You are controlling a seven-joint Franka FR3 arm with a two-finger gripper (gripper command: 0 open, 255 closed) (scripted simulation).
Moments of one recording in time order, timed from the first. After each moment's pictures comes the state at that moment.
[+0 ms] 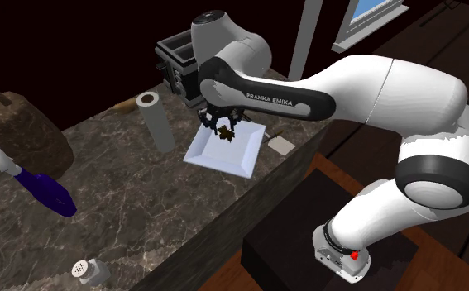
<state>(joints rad) -0.09 -0.19 0.37 -1.86 0.06 1.63 0.79</state>
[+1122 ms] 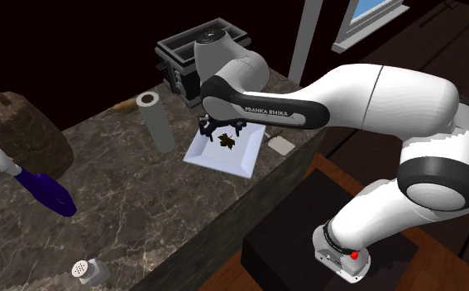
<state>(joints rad) -0.09 -0.20 0.38 -1.97 0.06 1.73 0.79</state>
